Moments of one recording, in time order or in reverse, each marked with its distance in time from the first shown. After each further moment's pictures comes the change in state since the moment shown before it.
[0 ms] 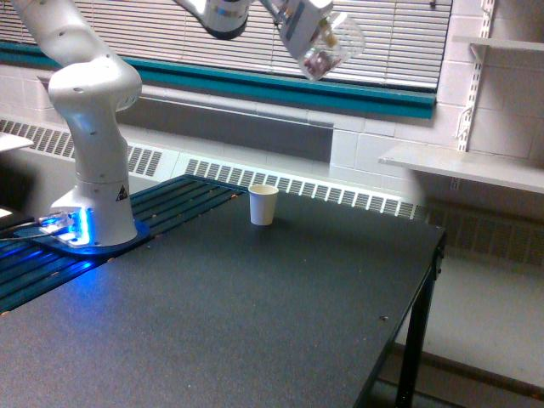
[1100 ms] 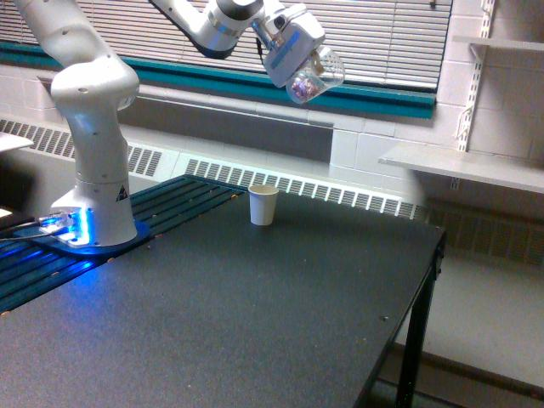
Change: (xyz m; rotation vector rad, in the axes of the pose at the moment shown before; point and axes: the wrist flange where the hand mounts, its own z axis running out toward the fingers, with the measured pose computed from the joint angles) arm -0.076 -0.090 0.005 0.016 -0.049 -0.254
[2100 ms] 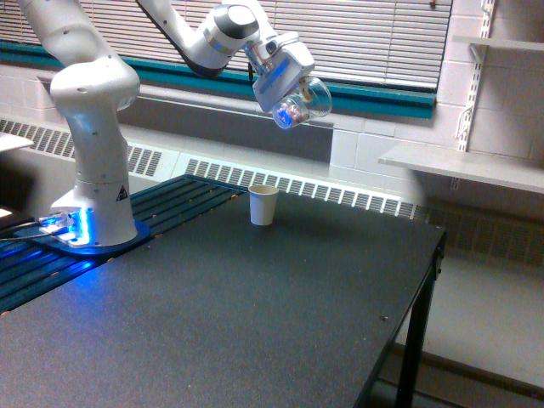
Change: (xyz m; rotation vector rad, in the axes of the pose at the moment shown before) arm -0.050 0.006 0.032 -0.080 -0.078 -0.056
